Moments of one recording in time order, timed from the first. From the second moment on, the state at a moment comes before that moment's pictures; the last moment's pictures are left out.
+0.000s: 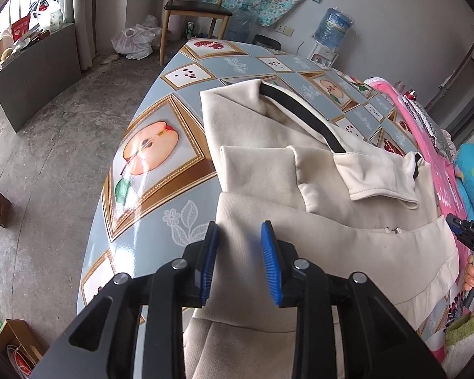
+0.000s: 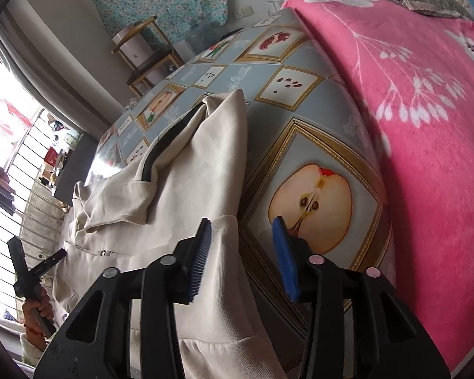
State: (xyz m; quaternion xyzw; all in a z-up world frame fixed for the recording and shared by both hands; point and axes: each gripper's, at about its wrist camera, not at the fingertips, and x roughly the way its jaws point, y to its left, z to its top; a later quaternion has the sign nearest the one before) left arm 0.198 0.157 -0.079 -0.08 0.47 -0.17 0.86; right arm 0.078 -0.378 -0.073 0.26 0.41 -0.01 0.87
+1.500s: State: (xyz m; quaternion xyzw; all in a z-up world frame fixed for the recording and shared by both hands) left arm 0.333 0.095 -0.040 0.04 0.41 -0.14 0.90; right arm 0.219 -0.391 -0.057 0.17 0.38 -0.10 0.90
